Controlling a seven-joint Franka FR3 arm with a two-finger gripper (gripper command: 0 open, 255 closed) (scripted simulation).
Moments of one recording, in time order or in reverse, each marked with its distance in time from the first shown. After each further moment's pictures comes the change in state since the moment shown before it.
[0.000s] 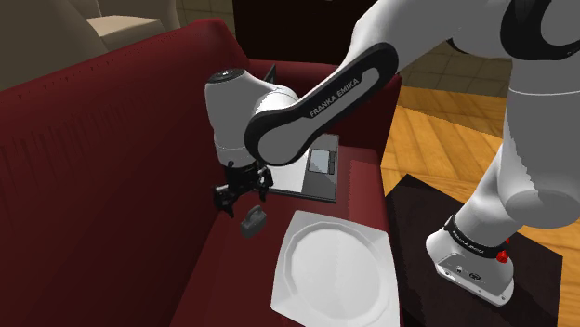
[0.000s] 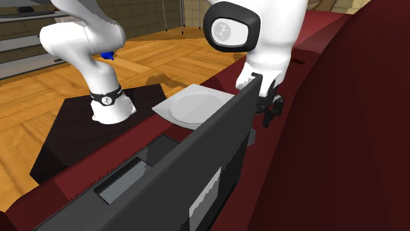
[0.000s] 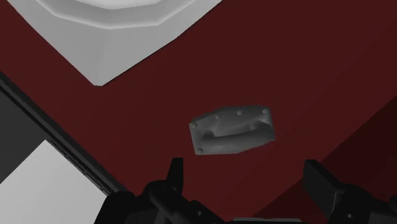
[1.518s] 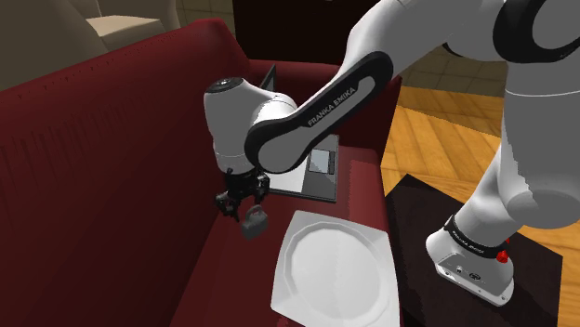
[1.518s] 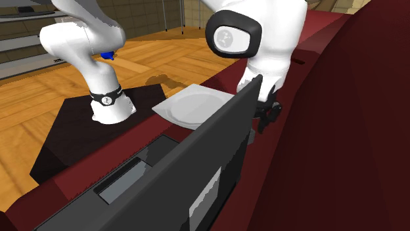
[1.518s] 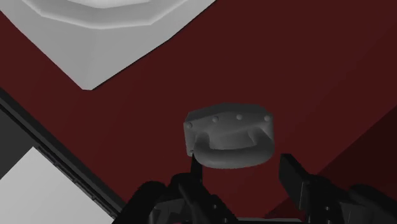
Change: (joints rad) arm 0.020 0.026 -0.011 0.002 -0.023 0.017 0.028
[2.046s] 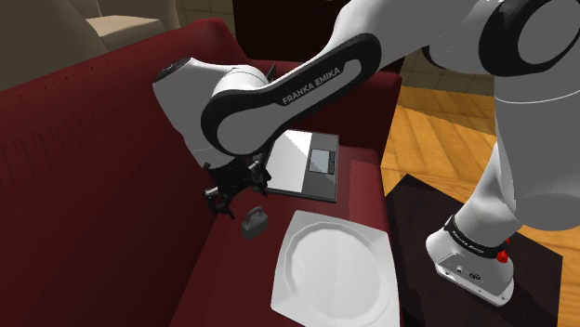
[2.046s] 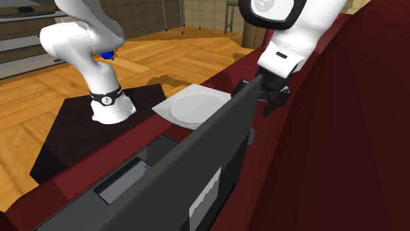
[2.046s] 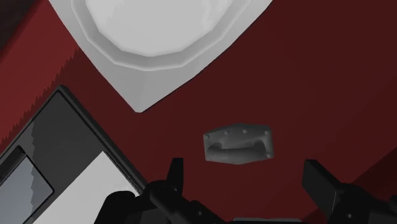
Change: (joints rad) arm 0.112 0.084 -0.017 0.294 -0.035 -0.447 0.095
